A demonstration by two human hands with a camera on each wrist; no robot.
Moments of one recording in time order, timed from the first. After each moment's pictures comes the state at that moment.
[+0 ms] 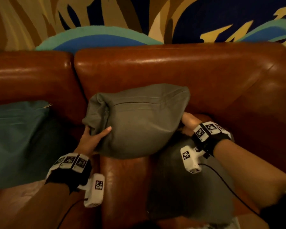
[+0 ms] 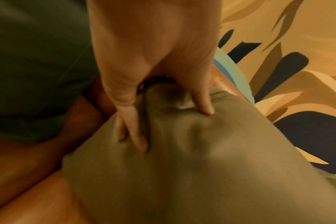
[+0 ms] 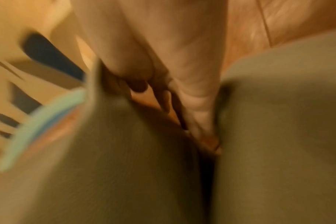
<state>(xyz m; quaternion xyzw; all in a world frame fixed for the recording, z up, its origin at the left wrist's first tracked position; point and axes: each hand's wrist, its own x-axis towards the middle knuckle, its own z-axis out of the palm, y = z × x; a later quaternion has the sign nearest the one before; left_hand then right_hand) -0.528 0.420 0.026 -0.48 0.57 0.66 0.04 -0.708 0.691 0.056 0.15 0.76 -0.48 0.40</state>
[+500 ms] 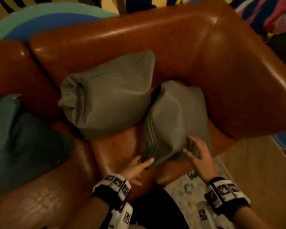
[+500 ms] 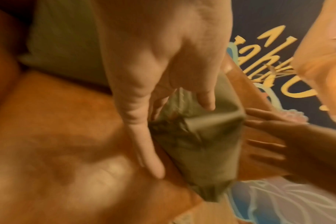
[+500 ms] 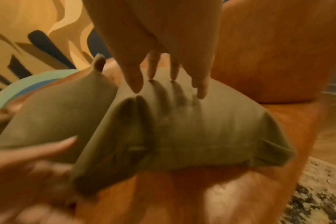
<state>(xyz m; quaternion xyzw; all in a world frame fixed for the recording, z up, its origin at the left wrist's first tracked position) -0.401 0.594 0.022 -0.31 0.59 0.57 0.48 -0.417 0.835 0.039 0.14 0.90 -0.40 0.14</state>
